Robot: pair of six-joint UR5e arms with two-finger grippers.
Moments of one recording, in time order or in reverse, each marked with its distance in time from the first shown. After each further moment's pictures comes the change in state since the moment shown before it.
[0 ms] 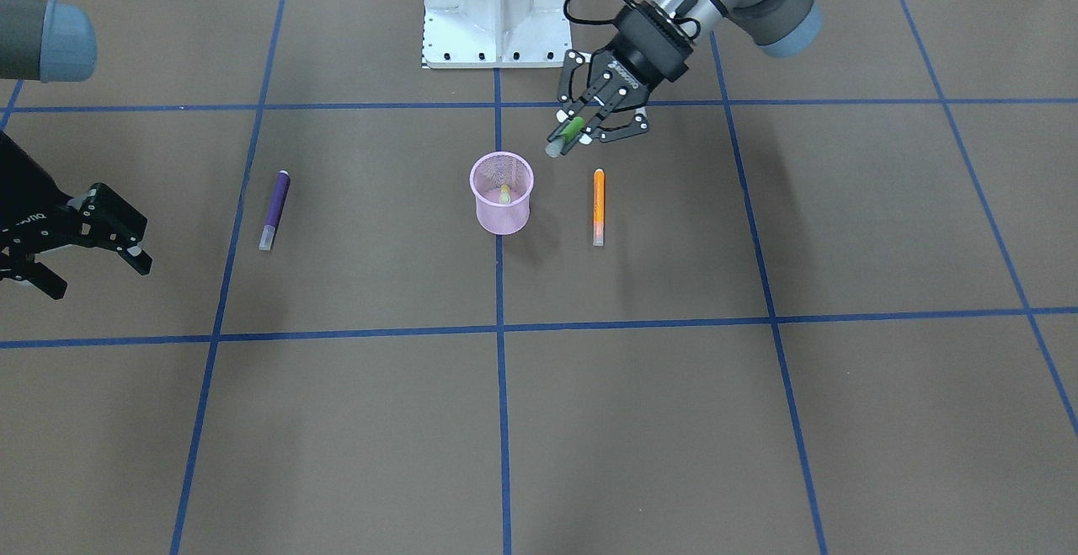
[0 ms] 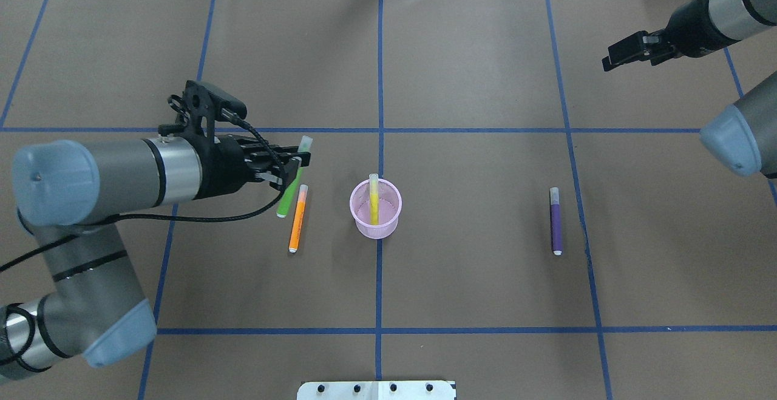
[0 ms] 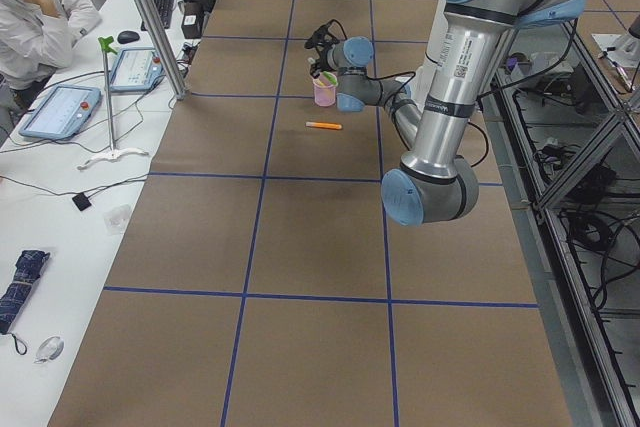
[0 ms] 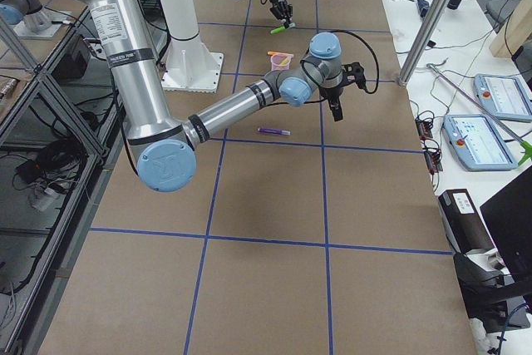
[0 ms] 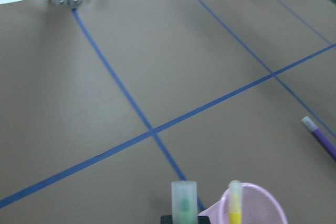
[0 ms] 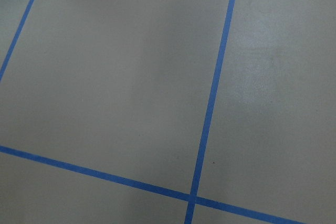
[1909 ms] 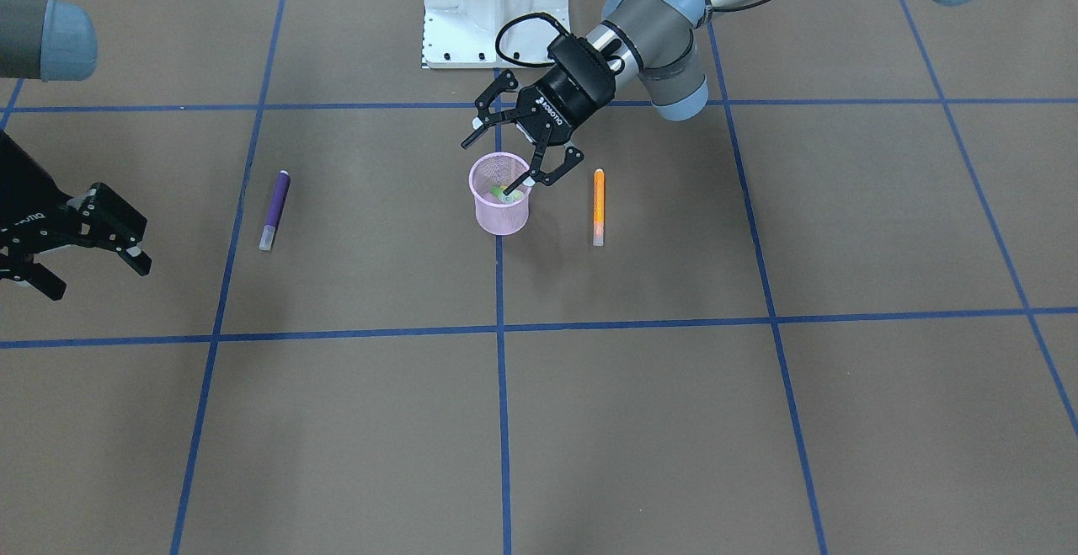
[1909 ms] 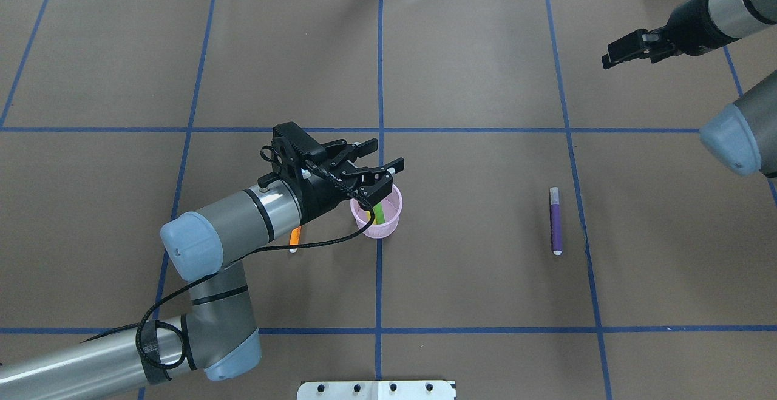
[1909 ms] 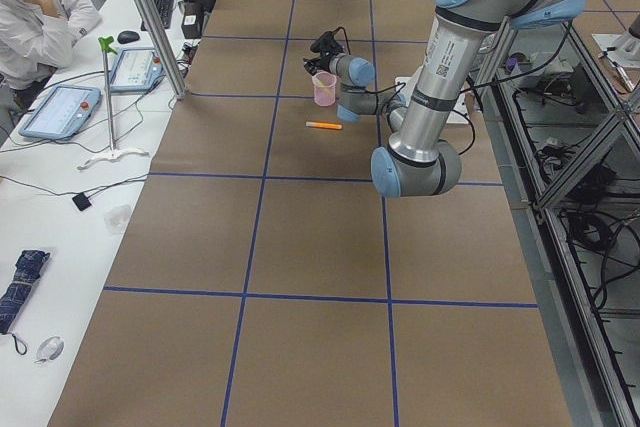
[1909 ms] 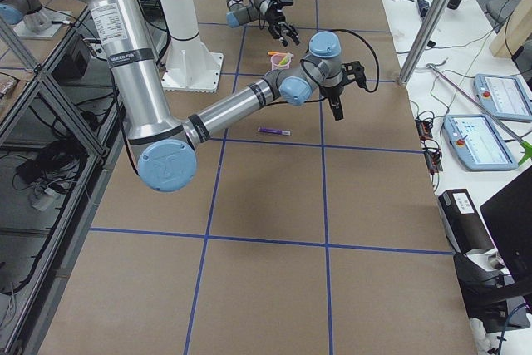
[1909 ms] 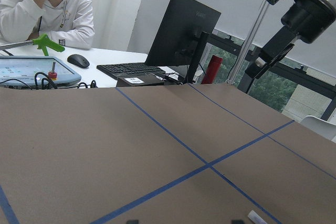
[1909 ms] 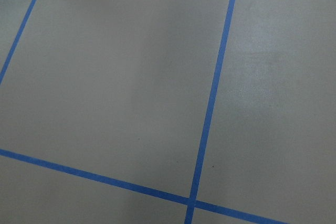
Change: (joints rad) left arm 0.083 -0.168 0.341 -0.407 0.228 0.099; right arm 0.000 0.000 0.004 0.002 -0.008 0.002
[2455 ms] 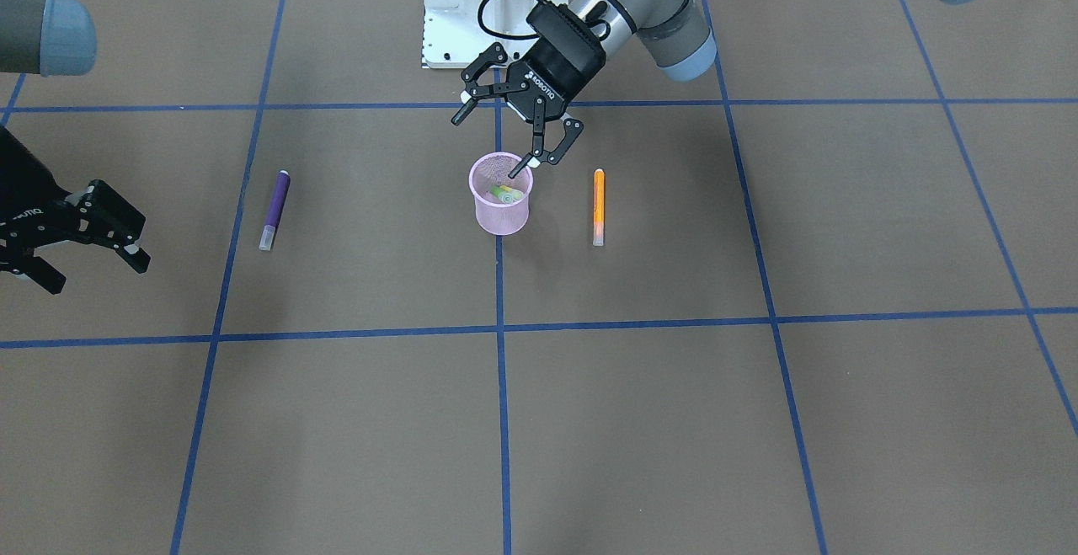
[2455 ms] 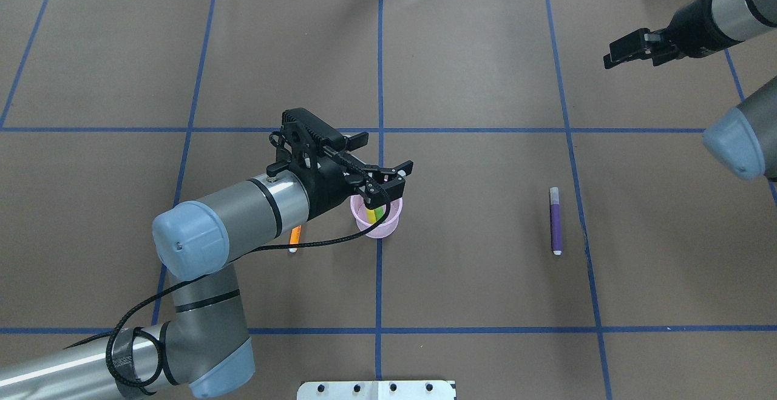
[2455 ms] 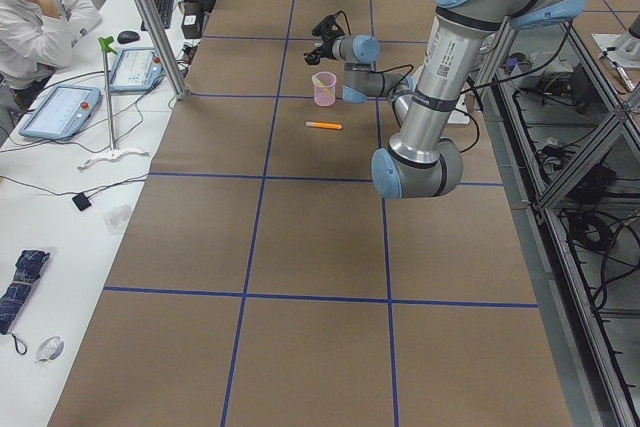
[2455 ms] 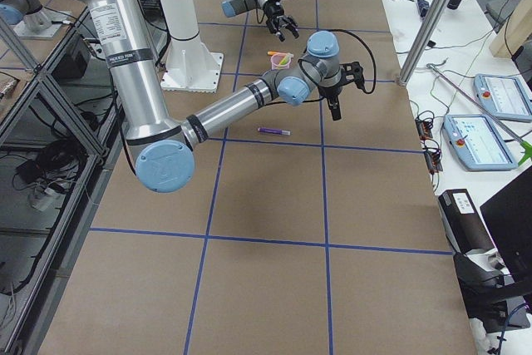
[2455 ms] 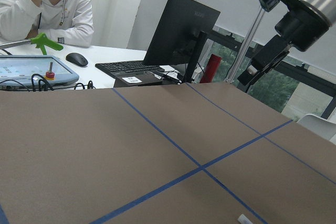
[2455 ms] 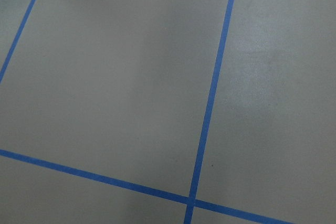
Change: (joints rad) left arm -0.006 0.016 -0.217 0.419 -0.011 -0.007; right arm -0.005 -0.014 0.023 0.000 -0.009 0.081
